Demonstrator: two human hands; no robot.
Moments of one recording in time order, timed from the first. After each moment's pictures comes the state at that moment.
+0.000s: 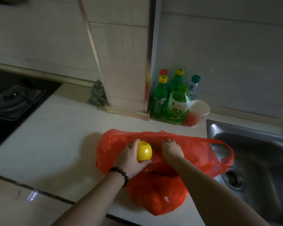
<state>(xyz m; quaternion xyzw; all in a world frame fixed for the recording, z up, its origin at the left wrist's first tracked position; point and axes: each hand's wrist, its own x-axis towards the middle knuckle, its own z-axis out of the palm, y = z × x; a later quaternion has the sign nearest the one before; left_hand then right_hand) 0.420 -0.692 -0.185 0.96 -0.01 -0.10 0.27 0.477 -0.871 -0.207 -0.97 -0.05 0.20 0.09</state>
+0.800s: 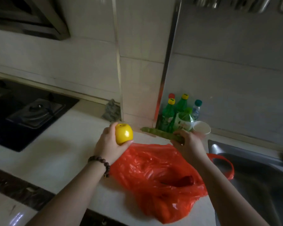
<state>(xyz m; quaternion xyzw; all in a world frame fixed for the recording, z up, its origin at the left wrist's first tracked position) 0.417 -0.596 -0.083 0.93 0.07 0.14 0.33 0.439 -0.865 -0.057 -0.95 -0.08 -0.08 0.30</state>
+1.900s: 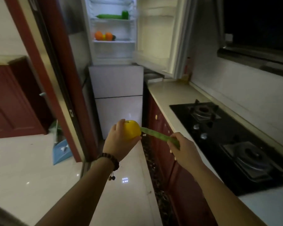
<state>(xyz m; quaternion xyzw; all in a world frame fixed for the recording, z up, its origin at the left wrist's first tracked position) 0.055 0.051 -0.039 0.77 0.48 0.36 0.23 0.260 -0.059 -0.043 -0.74 -0.55 0.14 0.37</state>
